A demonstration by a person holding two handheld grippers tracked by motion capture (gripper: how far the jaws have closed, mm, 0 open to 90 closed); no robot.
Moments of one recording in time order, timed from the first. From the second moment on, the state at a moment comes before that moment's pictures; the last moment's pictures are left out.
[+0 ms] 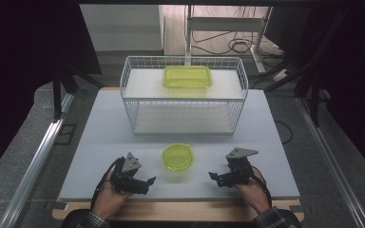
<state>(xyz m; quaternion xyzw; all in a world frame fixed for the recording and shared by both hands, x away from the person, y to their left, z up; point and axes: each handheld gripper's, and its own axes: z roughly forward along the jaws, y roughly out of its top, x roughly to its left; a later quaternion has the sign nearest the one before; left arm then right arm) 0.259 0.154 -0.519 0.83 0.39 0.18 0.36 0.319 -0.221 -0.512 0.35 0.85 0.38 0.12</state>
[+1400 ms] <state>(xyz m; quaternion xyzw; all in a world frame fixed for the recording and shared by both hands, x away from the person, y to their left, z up) 0.255 0.163 -0.530 0.84 0.36 0.20 0.35 0.339 -0.211 -0.495 0.38 0.82 0.42 0.05</state>
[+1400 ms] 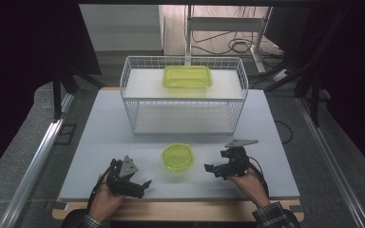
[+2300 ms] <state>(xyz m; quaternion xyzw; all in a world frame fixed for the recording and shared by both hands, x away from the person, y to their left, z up) 0.255 0.162 -0.531 0.85 0.36 0.21 0.34 0.390 -0.172 -0.489 0.40 0.81 0.43 -0.08</state>
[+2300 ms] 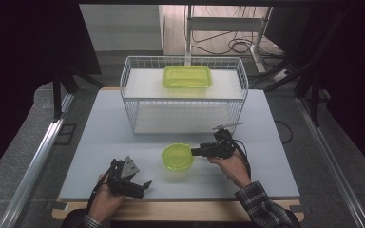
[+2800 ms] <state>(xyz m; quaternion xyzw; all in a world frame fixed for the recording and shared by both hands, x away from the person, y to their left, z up) 0.255 0.162 -0.531 0.85 0.35 0.21 0.34 0.402 -0.156 -0.500 0.40 0.80 0.42 -0.16</state>
